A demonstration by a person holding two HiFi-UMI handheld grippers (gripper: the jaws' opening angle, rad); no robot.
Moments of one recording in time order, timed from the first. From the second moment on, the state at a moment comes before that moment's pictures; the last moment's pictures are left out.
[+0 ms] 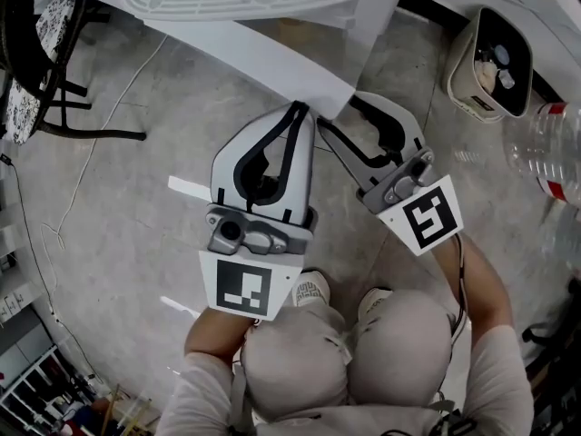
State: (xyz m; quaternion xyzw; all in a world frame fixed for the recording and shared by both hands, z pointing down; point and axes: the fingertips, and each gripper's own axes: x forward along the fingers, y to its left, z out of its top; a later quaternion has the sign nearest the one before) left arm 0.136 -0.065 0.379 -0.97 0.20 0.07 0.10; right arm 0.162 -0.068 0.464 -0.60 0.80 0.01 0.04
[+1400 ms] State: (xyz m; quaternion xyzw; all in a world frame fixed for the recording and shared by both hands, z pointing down) left arm -0.102 -0.109 0.424 -0.89 0.46 -0.04 0.08; right arm -0.057 -0.097 0.461 -0.46 0.89 0.01 0.03
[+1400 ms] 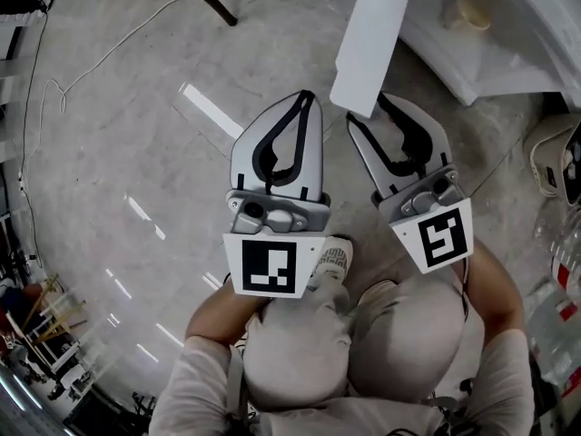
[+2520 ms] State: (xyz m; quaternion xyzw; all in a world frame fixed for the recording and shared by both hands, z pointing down) left arm -0.172 -0.141 0.437 -0.84 0.53 -0.05 0.05; right arm -0.138 -0.170 0.460 -0.41 0.91 0.03 0.03
